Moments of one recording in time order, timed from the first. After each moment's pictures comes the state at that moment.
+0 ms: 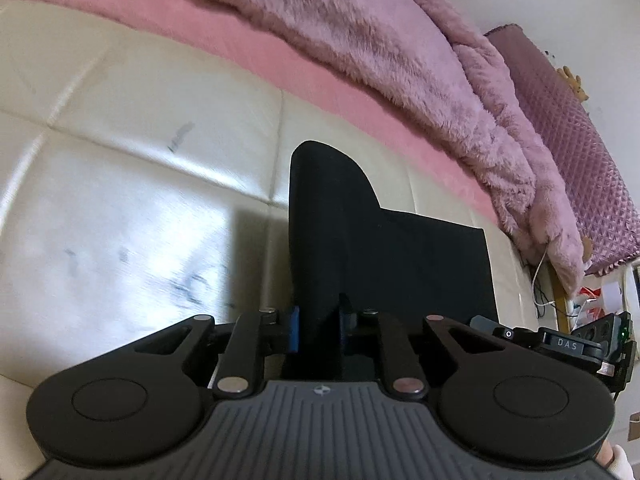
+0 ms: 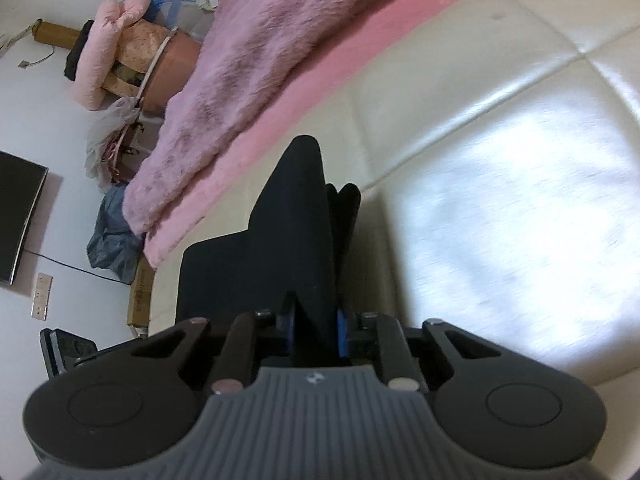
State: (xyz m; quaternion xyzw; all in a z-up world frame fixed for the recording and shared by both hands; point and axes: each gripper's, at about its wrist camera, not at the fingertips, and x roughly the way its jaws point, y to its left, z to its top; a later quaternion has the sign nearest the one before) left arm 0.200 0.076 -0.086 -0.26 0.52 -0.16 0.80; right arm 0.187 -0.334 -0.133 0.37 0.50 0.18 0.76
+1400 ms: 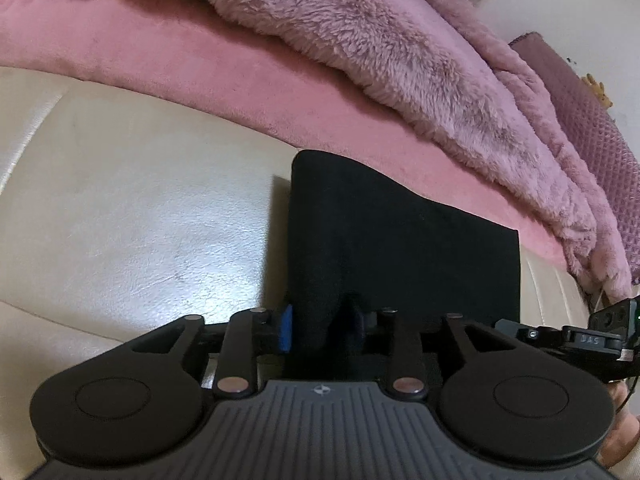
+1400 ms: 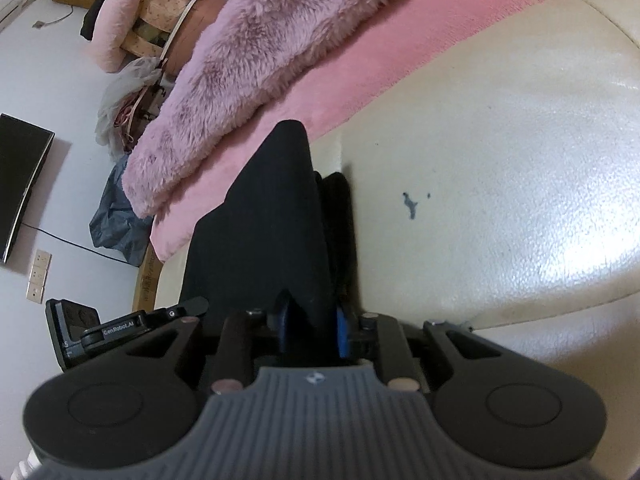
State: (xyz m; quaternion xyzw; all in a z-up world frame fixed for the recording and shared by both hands) left arm 0.319 0.255 -0.127 -0.20 0.51 -0.14 0.82; right arm 0.326 -0.139 -0.198 0.36 0.51 0.24 0.75
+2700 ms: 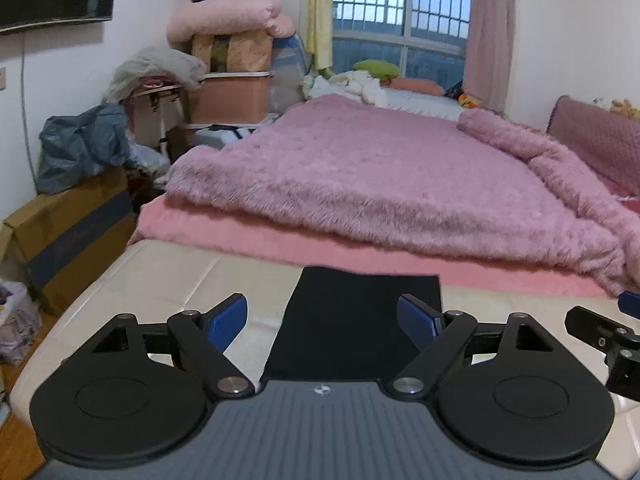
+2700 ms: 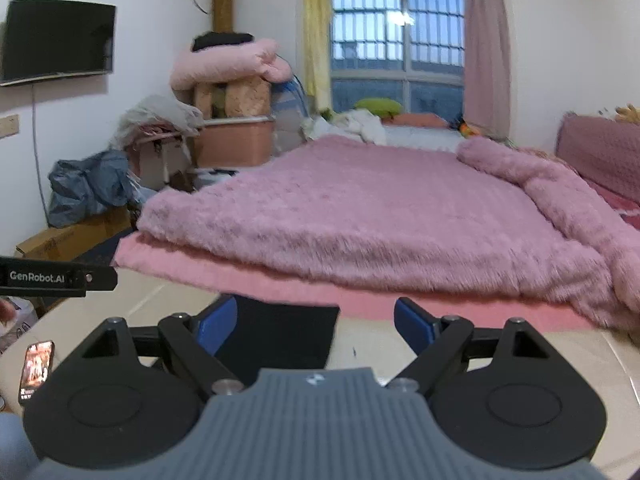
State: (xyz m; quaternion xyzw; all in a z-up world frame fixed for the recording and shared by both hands) left arm 0.065 0.122 0.072 -0.03 0.29 0.07 0.95; right arm 0.054 -0.112 0.050 0.00 0.22 0.13 0.97
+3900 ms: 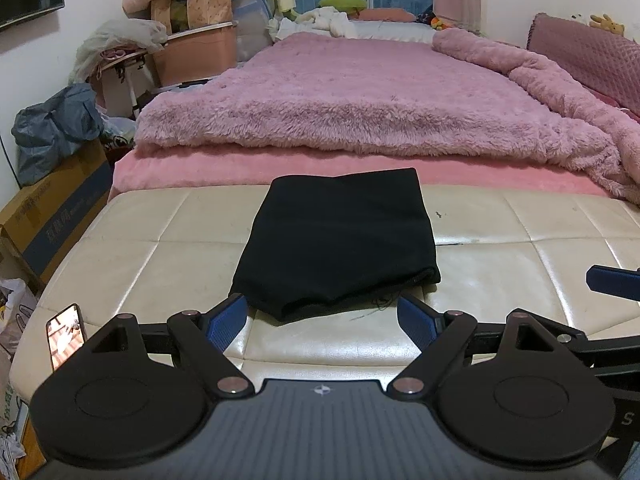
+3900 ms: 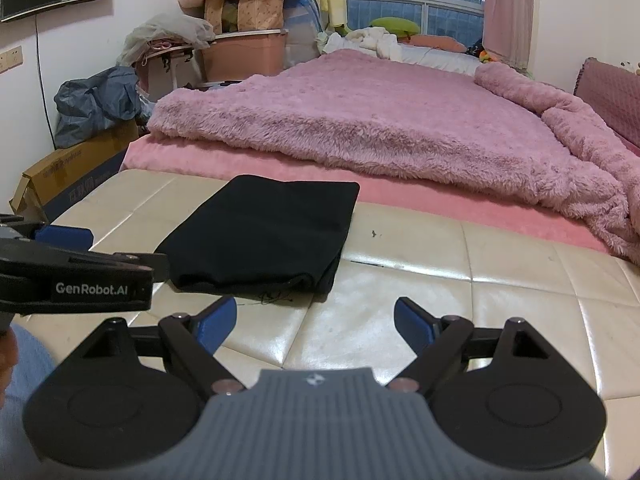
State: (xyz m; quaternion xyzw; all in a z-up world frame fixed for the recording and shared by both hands) left arm 0.042 0.070 0.019 0.03 0.38 0.04 0.93; right arm 0.034 -0.099 -0.021 -0.04 0.34 0.15 0.93
